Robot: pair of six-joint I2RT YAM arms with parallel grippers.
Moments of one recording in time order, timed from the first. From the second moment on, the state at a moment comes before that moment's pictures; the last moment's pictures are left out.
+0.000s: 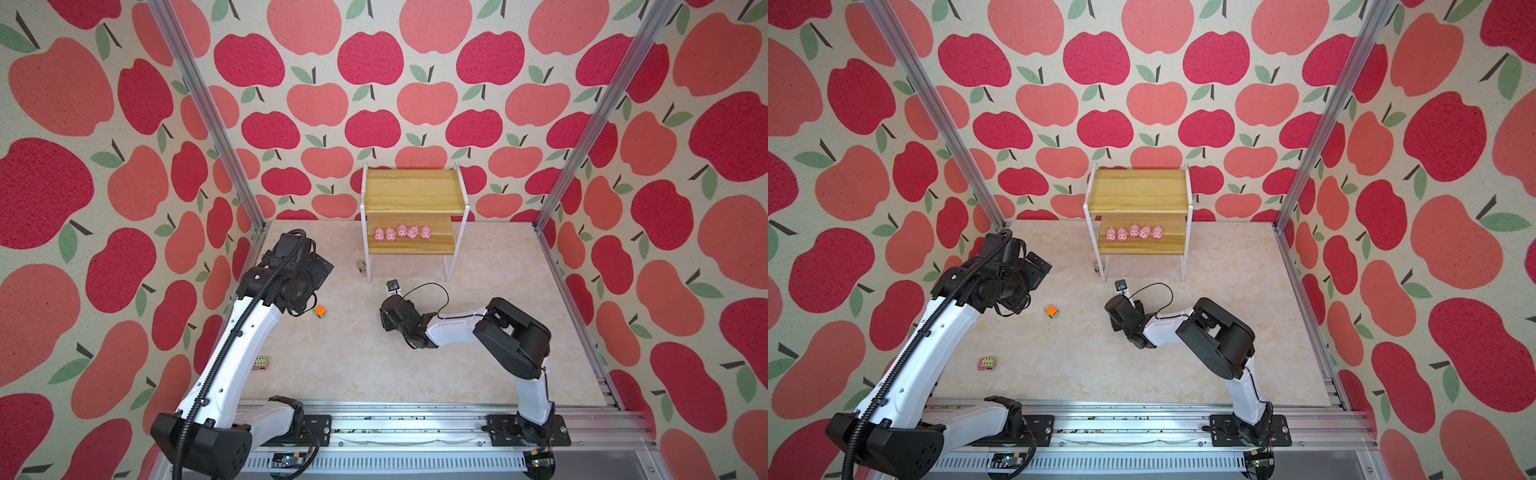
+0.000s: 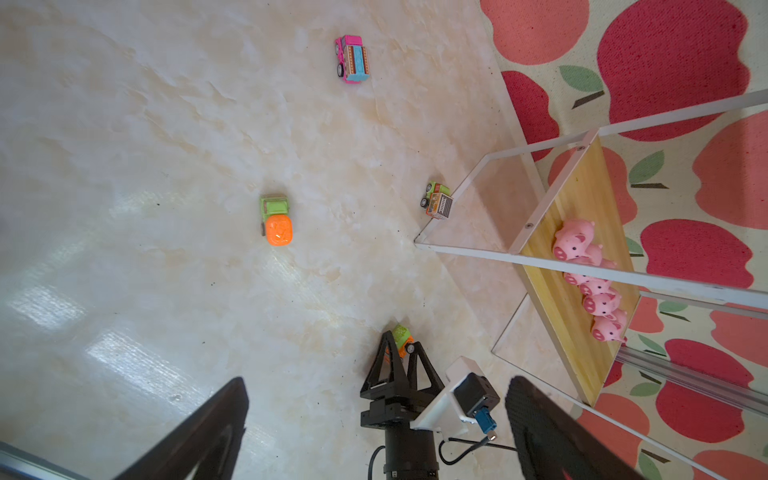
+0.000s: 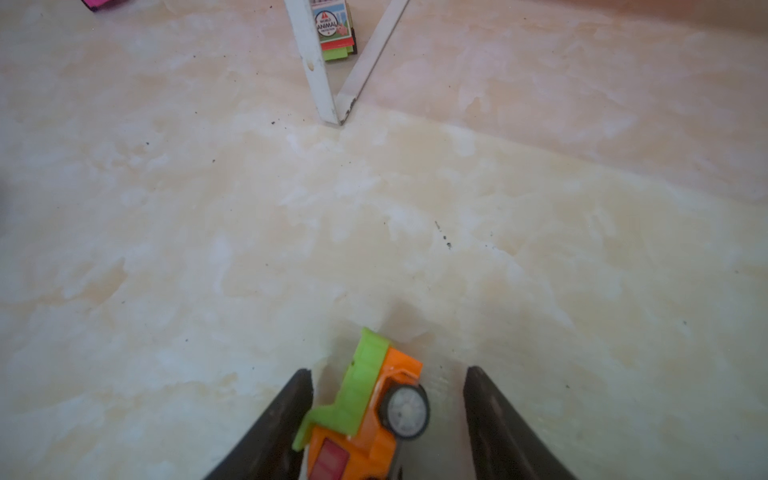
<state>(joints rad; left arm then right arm) -0.24 1.19 1.31 -1.07 -0.06 -1.12 1.03 2.00 1.05 0.21 0.41 0.43</state>
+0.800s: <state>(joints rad) -0.27 1.18 1.09 -0.71 0.17 -0.62 0.76 1.69 0.49 0.61 -0.19 0.86</state>
